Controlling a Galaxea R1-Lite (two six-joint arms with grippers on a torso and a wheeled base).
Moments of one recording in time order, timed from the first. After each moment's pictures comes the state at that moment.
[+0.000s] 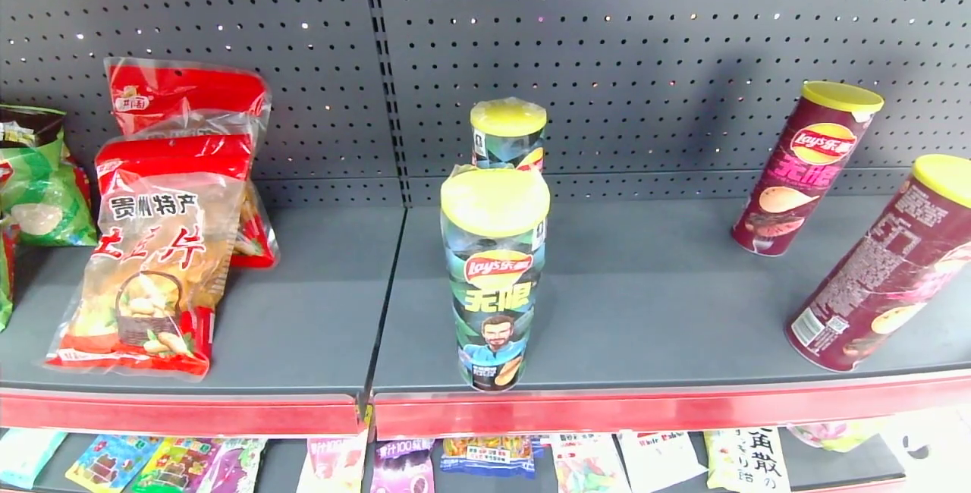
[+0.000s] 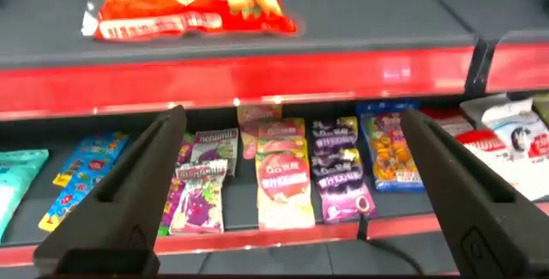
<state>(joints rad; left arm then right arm) -0.11 0.09 -0.01 0.00 0.04 0.00 0.00 0.00 -0.09 0.00 -0.12 -0.10</state>
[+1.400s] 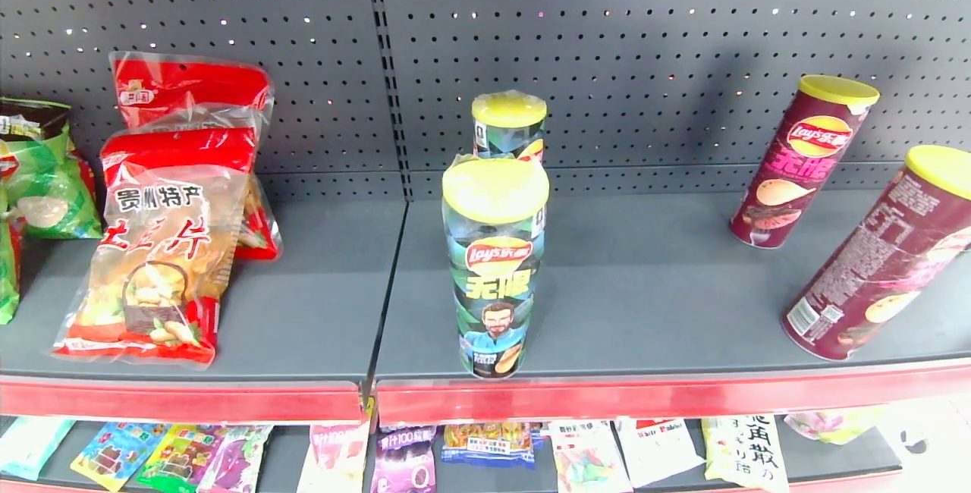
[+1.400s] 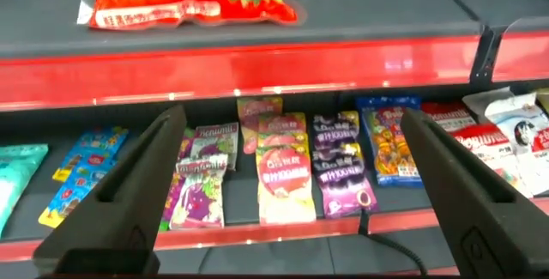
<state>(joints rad) -0.11 0.09 0.00 0.00 0.04 0.00 0.00 0.00 0.00 0.00 0.03 -0.03</state>
